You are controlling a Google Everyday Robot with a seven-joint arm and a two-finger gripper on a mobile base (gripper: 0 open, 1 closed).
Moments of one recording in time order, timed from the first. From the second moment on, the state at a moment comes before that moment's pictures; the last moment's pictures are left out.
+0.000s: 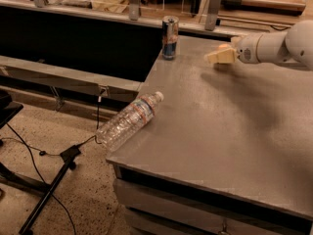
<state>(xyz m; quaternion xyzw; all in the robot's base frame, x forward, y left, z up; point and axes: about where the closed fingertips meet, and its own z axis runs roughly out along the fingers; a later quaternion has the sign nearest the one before) 0.775 -0.244 0.854 -0.31 0.78 0.16 0.52</state>
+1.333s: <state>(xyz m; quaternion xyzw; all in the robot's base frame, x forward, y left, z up) 0.701 -0.261 0.916 -0.30 0.75 0.23 0.55</state>
